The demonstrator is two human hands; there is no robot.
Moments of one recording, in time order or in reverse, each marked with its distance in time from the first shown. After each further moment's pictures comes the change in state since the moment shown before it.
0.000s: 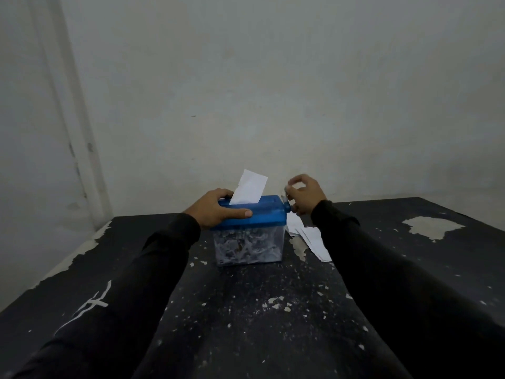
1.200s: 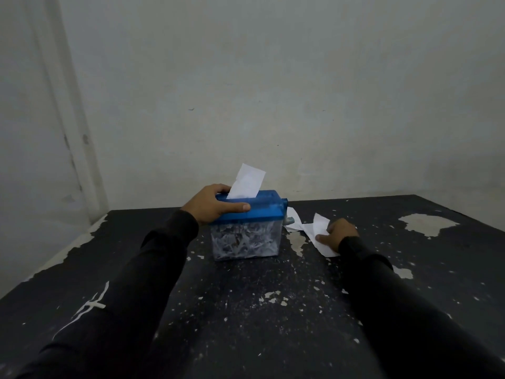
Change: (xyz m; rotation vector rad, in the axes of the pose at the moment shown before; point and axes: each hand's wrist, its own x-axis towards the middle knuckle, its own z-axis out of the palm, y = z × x) left_hand -0.004 -0.002 0.003 -0.079 0.031 -0.011; right_hand -0.007 0.124 -0.048 -0.795 0.047 0.256
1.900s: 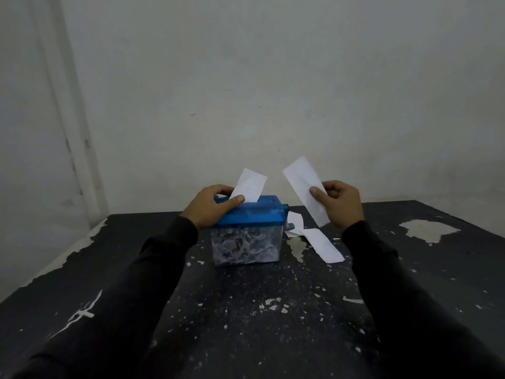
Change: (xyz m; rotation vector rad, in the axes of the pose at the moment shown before) left_hand 0.002 0.000 -0.003 0.081 0.114 0.090; right_hand -0.053 -0.061 -0.074 0.924 0.282 -0.393
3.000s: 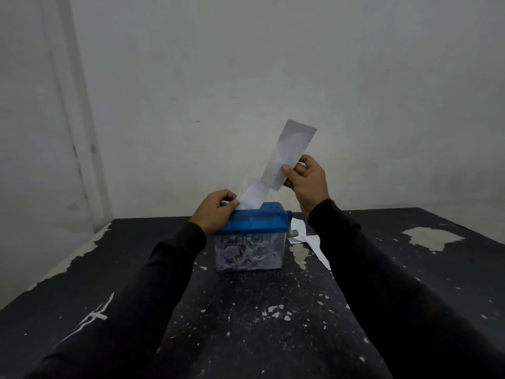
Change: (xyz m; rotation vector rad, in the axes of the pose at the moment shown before) left_hand 0.007 -0.003 0.008 -0.083 0.072 0.014; right_hand 0.023 -0.057 0.073 0.532 -0.151 -0.036
